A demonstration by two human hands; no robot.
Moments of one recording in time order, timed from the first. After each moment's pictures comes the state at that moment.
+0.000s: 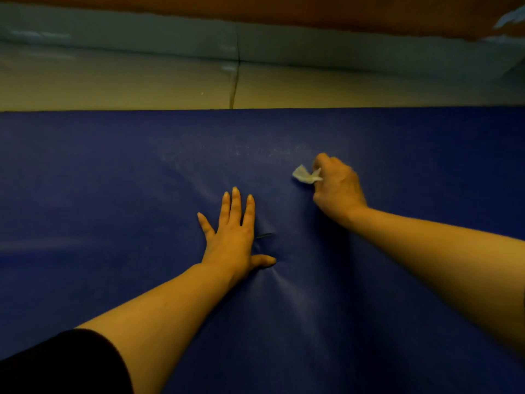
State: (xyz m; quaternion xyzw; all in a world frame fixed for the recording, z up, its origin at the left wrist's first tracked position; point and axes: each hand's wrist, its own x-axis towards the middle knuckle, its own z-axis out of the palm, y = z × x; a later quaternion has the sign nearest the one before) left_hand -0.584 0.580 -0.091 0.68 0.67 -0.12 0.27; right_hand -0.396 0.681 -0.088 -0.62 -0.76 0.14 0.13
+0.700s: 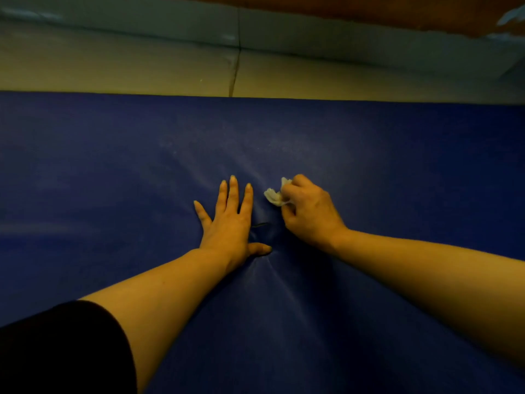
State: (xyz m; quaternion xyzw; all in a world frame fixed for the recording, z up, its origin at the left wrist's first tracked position) left_hand -0.582 0.579 -0.093 0.67 0.68 -0.11 0.26; right_hand -0.421 0.629 -0.090 -0.52 -0.82 0.19 0.14
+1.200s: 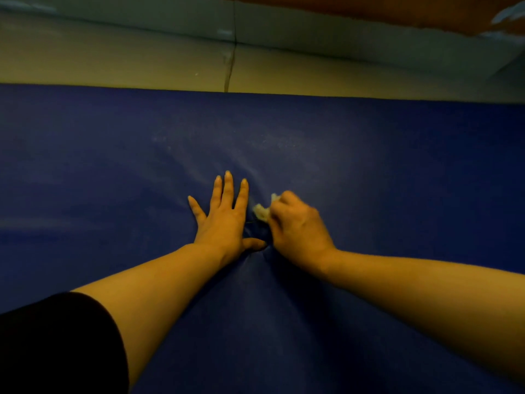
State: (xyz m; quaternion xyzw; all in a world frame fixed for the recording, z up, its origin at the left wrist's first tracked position) left_hand -0.582 0.580 -0.095 0.68 0.68 -0.10 0.26; right_hand -0.432 0.593 -0.087 -0.52 -0.83 0.16 0.15
